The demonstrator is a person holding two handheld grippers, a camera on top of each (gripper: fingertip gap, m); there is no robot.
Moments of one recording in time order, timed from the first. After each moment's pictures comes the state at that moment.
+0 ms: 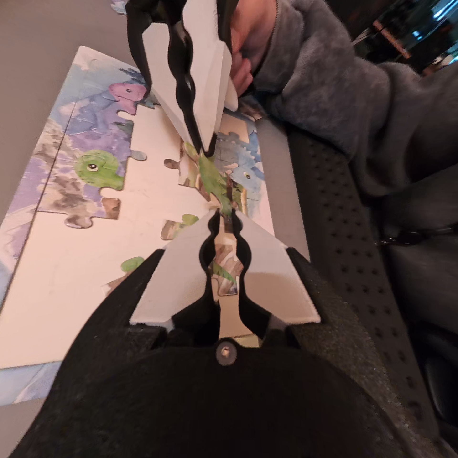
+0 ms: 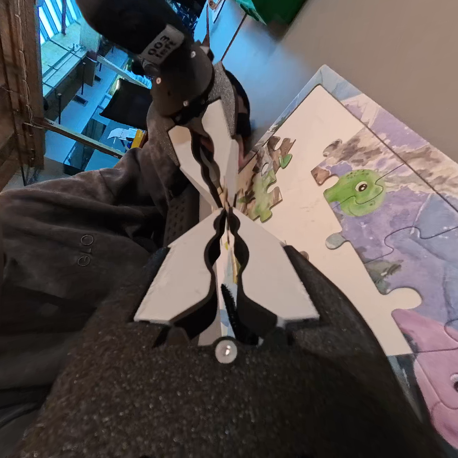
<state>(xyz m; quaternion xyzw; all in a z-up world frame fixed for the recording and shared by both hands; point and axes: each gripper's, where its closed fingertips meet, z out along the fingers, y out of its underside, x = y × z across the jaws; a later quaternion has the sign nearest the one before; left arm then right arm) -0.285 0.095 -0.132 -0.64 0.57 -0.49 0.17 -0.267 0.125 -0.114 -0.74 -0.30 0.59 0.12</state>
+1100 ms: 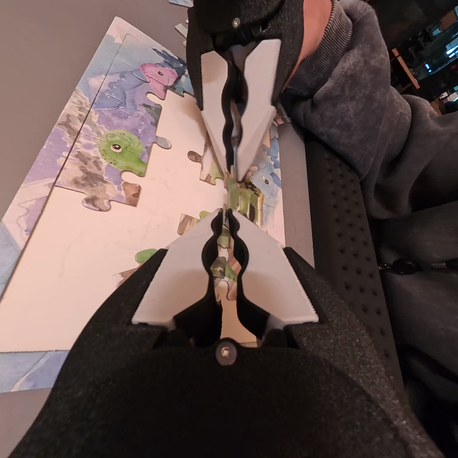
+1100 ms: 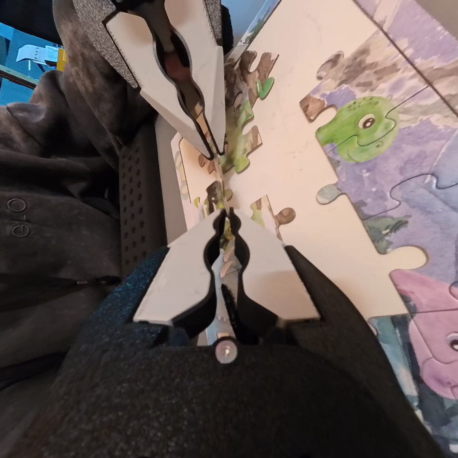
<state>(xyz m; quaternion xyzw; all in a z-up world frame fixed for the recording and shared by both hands) -0.280 0.109 -0.144 -0.69 0.52 -0.48 0.14 -0.252 0.098 -0.158 -0.80 -0.37 0.48 0.06</state>
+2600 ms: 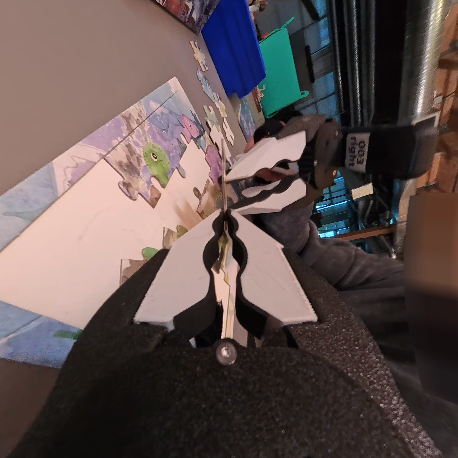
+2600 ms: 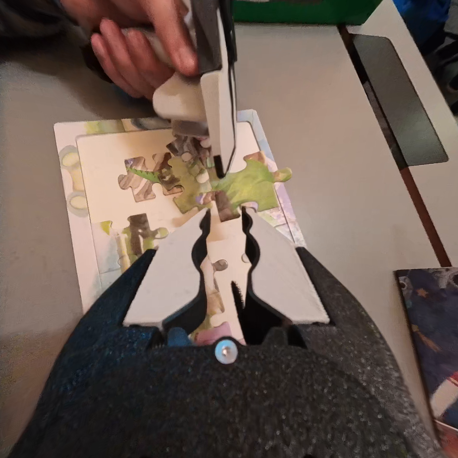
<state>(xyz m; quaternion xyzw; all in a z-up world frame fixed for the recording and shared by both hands) -0.283 0.149 -0.116 -0.73 0.25 -0.64 0.06 -0.266 0.148 -0.126 -0.72 -0.56 0.14 0.39</state>
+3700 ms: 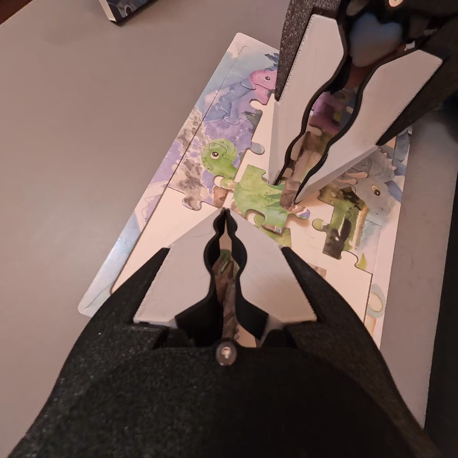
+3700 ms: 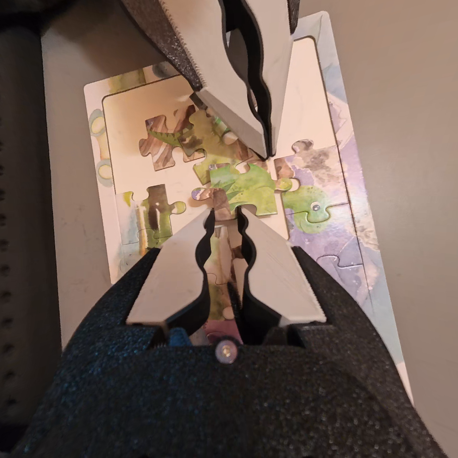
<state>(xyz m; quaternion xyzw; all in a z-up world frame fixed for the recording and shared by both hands) -0.284 0.170 -0.167 -0.76 0.51 -0.28 0.29 -0.261 0.132 -0.170 -0.76 -0.57 0.24 0.19</state>
